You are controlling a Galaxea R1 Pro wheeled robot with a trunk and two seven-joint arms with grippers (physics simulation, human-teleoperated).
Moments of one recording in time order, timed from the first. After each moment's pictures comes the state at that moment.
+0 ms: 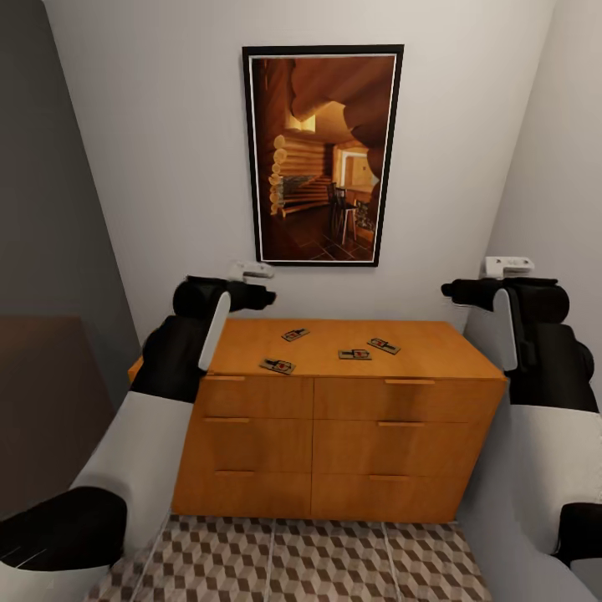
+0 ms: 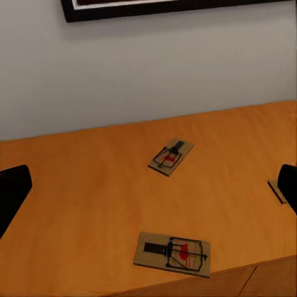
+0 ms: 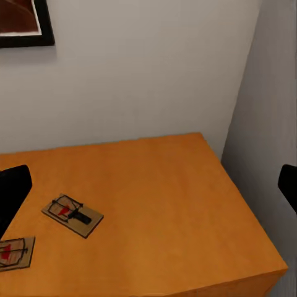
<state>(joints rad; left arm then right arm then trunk) -1.08 -0.16 -0.14 -1.24 -0.01 1.01 -0.01 -1.03 -0.17 -0.11 -1.38 0.00 1.04 -0.02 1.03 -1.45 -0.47</state>
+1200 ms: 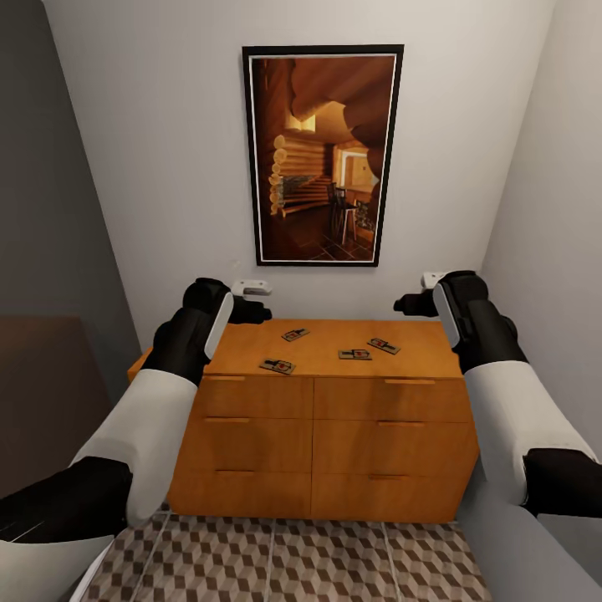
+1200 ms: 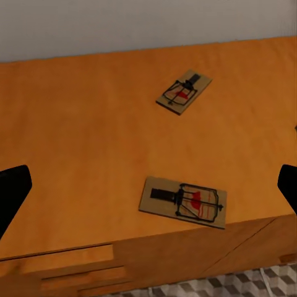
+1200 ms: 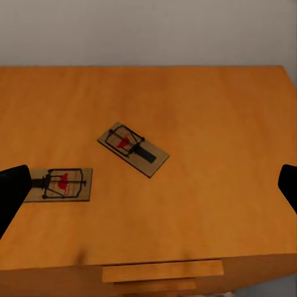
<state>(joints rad) -1.16 -0.15 -0.08 -0.95 -0.01 1.04 0.00 -1.20 -0.07 -0.01 -0.94 0.00 1.04 -0.02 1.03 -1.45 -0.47</state>
